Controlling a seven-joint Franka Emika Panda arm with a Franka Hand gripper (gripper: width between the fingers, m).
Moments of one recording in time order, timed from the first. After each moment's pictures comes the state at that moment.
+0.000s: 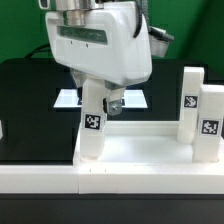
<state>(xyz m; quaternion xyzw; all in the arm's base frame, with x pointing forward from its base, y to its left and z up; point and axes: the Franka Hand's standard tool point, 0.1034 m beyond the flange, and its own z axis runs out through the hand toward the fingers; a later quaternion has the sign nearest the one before) 0.636 -0.045 0.105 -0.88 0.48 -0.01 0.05</state>
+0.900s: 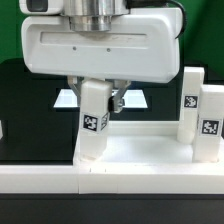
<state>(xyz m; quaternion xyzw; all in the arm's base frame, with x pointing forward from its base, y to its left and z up) 0.632 -0.045 0.098 -0.97 0.26 -0.02 0.02</state>
